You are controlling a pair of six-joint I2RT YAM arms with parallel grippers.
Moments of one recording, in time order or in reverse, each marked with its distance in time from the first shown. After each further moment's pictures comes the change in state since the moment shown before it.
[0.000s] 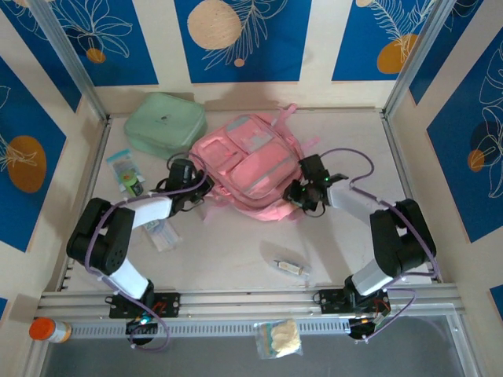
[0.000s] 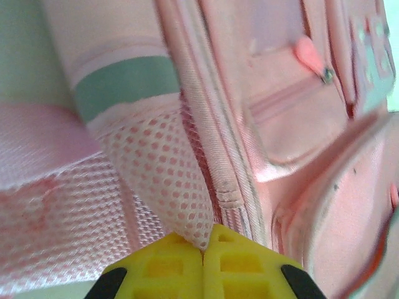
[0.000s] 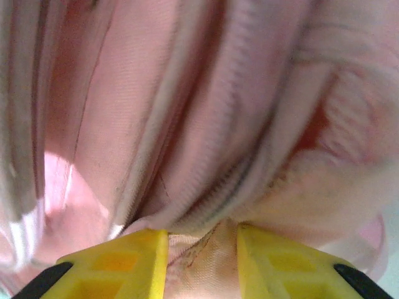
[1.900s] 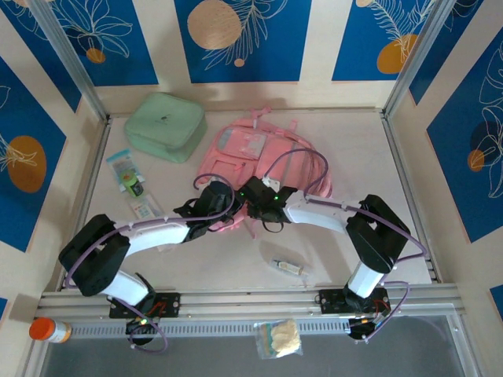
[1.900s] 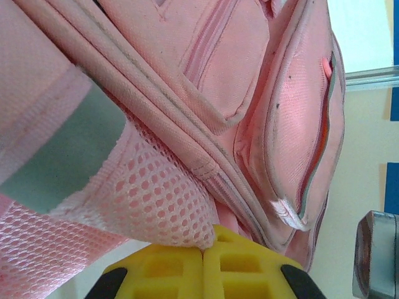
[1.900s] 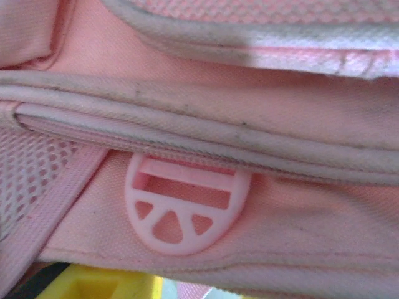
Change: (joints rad) left arm -0.393 -0.128 -0.049 0.014 -0.261 -0.311; right arm 0.533 0.102 0.143 -0.077 0.474 0.259
